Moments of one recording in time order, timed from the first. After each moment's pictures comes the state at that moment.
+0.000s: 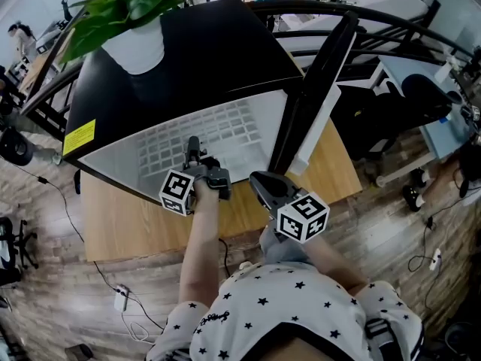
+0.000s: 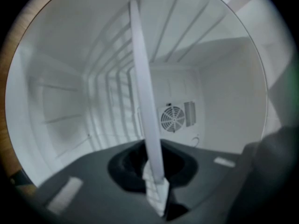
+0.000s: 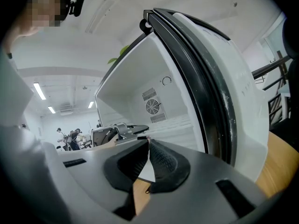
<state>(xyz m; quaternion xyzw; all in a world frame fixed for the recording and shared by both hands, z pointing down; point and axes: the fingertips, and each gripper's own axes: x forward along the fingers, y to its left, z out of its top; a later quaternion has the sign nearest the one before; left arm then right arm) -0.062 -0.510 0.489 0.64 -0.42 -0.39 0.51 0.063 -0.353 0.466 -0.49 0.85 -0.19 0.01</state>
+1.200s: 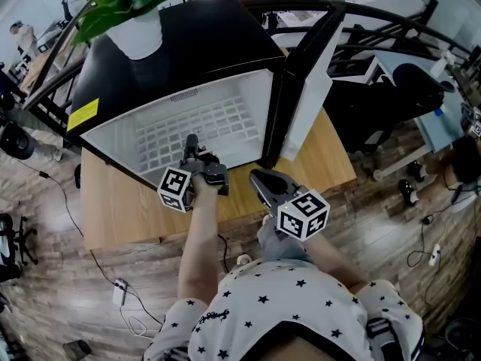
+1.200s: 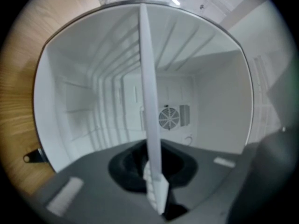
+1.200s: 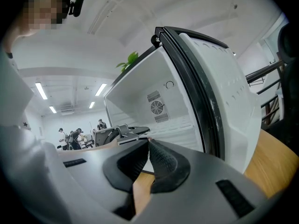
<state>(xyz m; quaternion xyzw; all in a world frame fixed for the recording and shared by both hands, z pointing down) -0.063 -0.468 0.488 0.61 -0.41 -0.41 0.53 0.066 -0.305 0.458 -0.48 0.85 -0.18 0.01</state>
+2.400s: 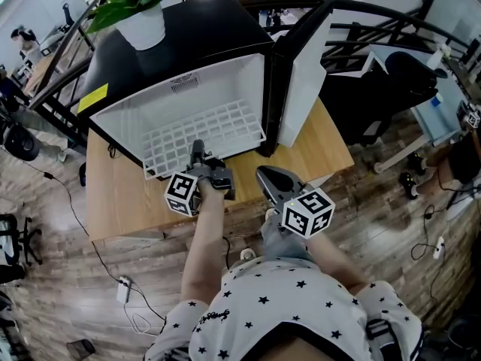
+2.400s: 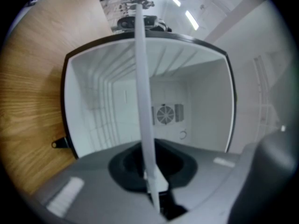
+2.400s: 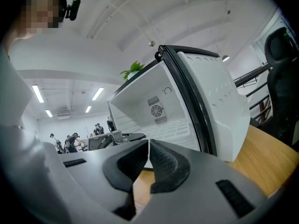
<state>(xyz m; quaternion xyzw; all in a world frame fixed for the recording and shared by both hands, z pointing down) -0.066 -0.404 0.491 0.61 -0.42 -0.40 0.54 0.071 -0.255 0.450 -0.51 0.84 -0.19 0.04</state>
